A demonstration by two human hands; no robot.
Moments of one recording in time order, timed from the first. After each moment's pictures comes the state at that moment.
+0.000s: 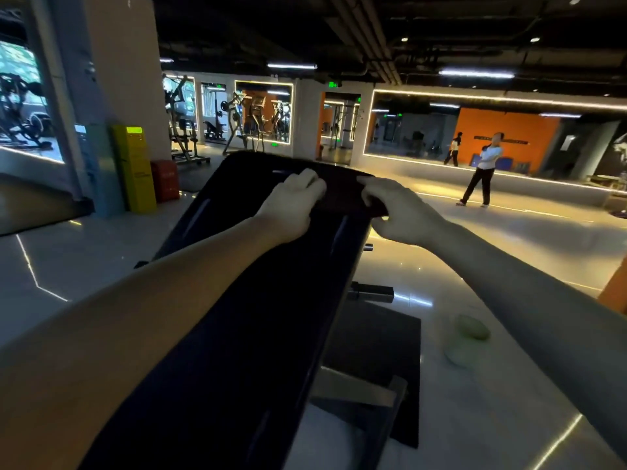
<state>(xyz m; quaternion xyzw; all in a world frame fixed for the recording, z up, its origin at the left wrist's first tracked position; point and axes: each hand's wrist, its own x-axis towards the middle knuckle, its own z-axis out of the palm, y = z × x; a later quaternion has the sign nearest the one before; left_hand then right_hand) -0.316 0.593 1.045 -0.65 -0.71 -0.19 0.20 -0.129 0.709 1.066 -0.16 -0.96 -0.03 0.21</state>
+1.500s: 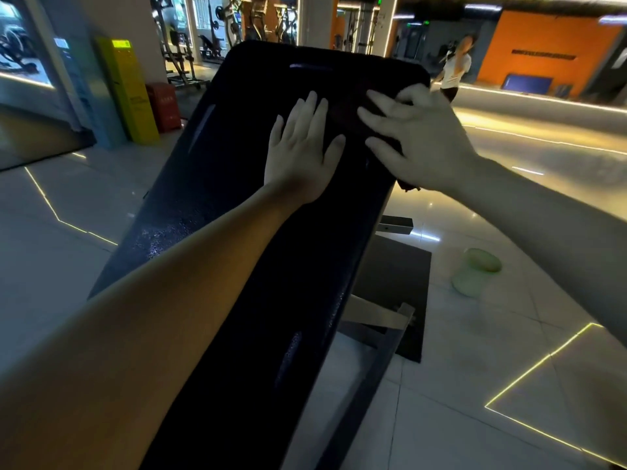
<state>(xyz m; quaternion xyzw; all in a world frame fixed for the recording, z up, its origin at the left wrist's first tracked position) -0.320 0.586 0.969 -0.53 -0.77 -0.31 0.19 -0.154 0.687 1.025 -0.13 -0.93 -0.24 0.24</state>
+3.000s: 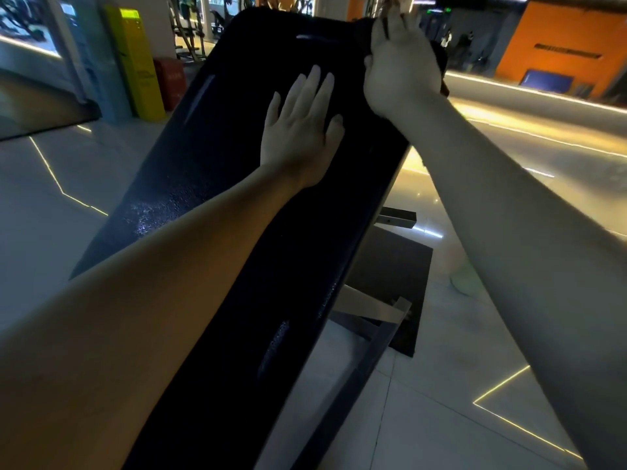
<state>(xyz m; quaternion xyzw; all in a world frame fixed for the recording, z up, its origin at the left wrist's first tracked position) -0.317 0.586 0.968 -0.51 -0.78 -0.30 0.19 -0.240 0.705 1.050 -0.33 -0.88 -0.14 0.29</state>
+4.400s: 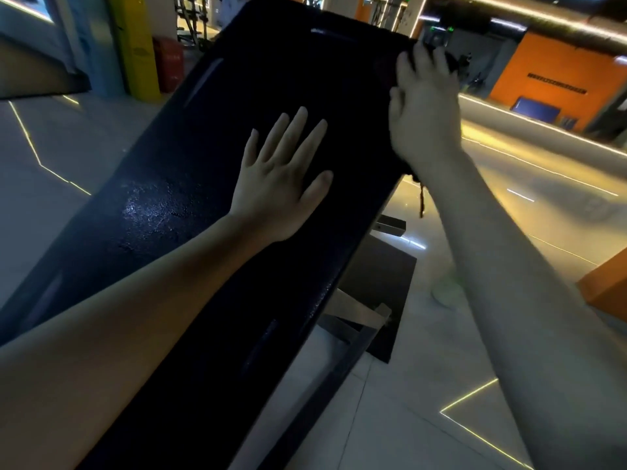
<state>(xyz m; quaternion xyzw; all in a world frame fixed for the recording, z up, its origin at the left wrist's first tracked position) -0.306 0.532 0.917 -0.53 -0.78 -0.29 0.18 -0.198 0.680 1.025 -0.31 -0.89 -0.13 0.31</state>
